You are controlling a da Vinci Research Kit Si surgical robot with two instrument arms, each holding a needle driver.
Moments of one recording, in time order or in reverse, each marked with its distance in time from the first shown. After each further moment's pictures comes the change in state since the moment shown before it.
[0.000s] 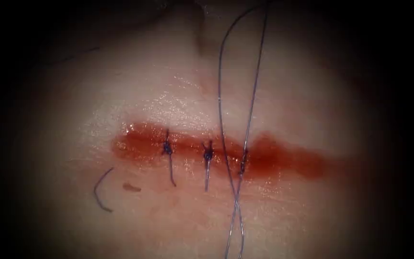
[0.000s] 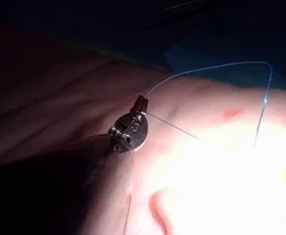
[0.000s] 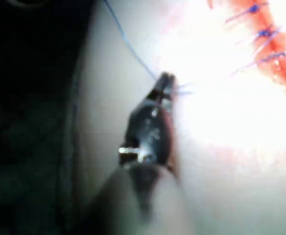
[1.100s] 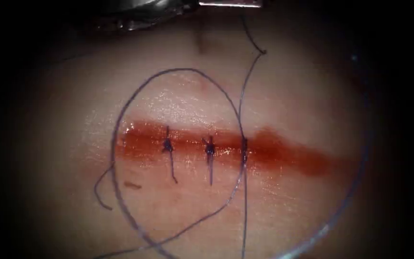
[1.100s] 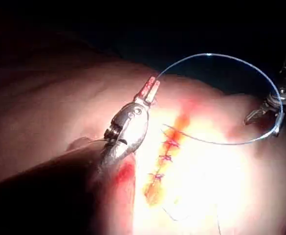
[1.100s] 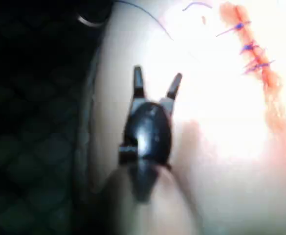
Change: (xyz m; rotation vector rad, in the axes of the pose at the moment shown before) right arm 0.010 0.004 -0.011 0.205 0.066 -0.044; left arm 0.016 0.016 -0.018 -0.275 0.530 -0.263
